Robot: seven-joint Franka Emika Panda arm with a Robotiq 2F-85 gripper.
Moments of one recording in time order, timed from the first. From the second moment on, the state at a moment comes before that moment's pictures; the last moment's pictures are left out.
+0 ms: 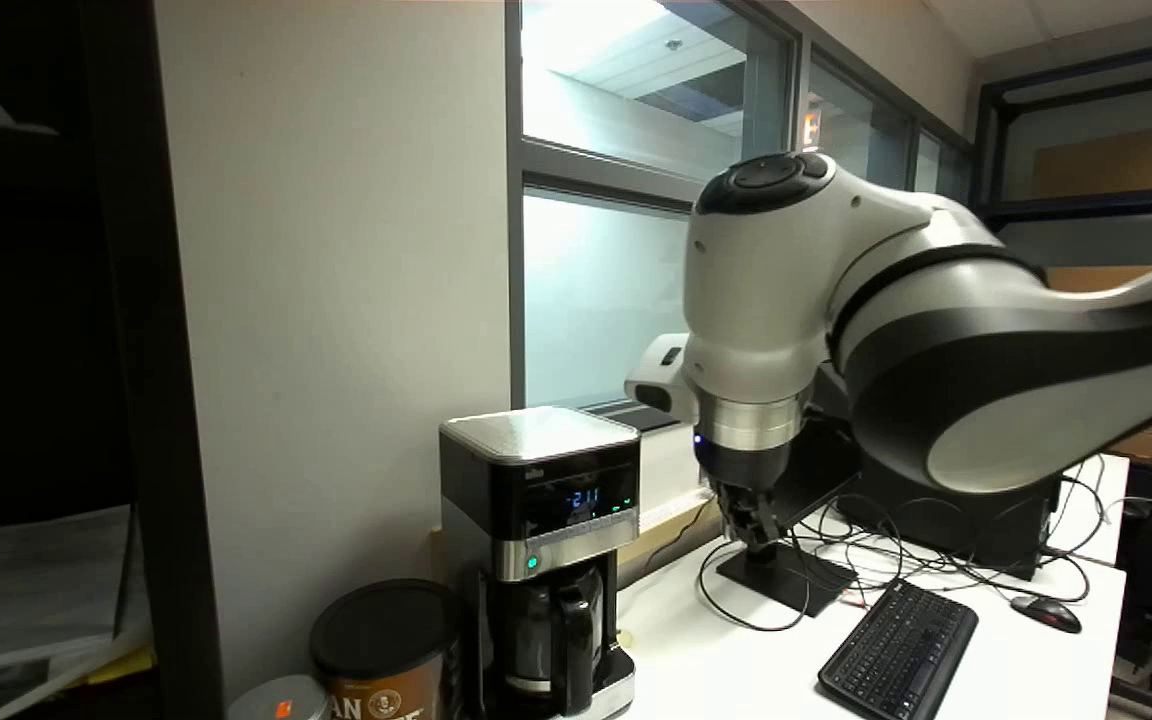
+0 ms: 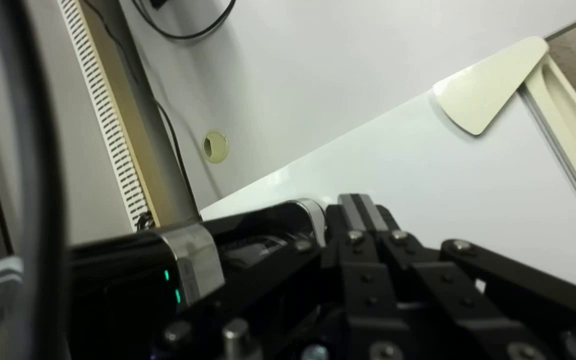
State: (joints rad) arm 0.15 0.43 0.15 -1.59 -0.76 2.05 -0.36
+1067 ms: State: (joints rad) arm 0.25 0.86 0.13 -1.09 -0.90 2.16 -0.66
